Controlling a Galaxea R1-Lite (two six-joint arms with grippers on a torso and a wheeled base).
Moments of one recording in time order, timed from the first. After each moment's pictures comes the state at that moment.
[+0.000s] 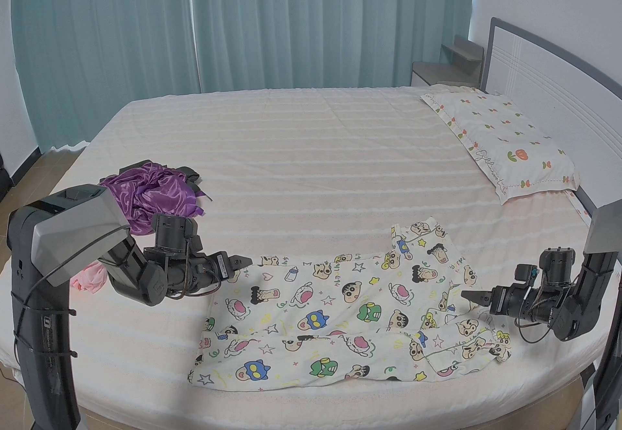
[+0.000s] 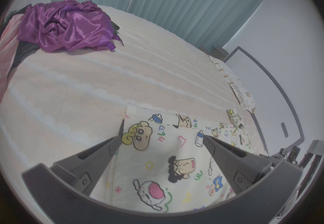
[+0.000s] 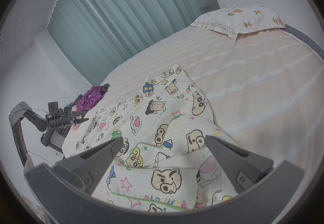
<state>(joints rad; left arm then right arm) -0.18 2.36 -0.99 -0.70 -0.22 -0.47 -0.07 2.24 -0.34 -1.27 0.45 0.23</state>
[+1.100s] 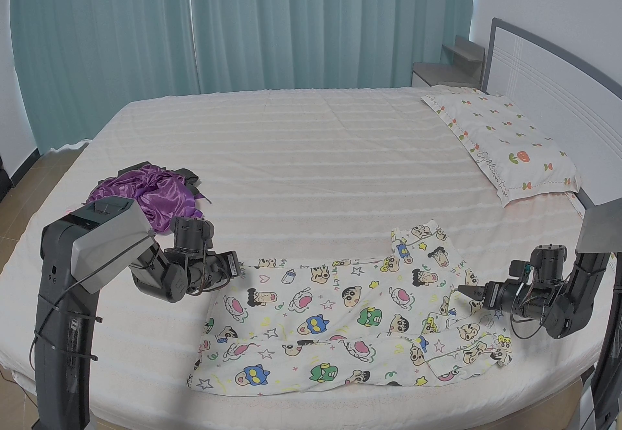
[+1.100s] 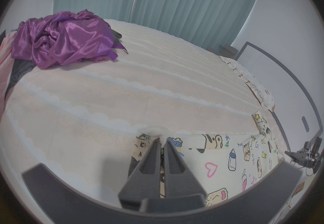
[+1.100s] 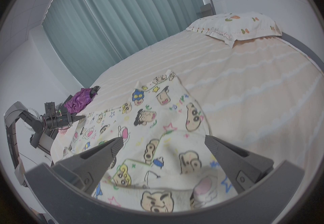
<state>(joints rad) -0.19 2.53 -1.20 -0.68 -0.05 -0.38 -0.02 2.27 -0.43 -1.26 0.31 0.24</state>
